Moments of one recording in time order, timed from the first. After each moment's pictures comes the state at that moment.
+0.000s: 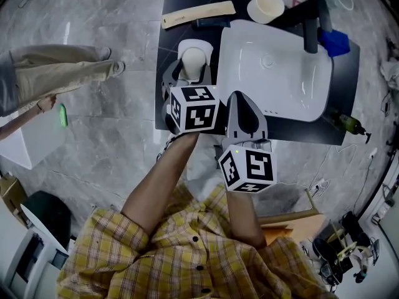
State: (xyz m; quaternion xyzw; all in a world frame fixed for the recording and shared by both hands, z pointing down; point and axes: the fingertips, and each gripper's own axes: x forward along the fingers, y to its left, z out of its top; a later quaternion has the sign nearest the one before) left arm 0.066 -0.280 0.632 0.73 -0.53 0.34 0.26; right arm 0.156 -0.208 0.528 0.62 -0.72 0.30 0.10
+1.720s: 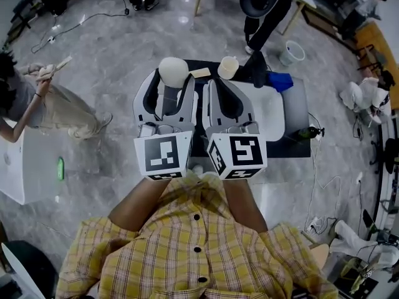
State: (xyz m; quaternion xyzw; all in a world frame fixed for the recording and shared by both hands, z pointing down) left arm 0.017 -0.195 0.221 0.83 -0.56 -0.02 -0.03; right arm 0.097 -0.182 0.238 0.59 -0.81 0.02 0.00
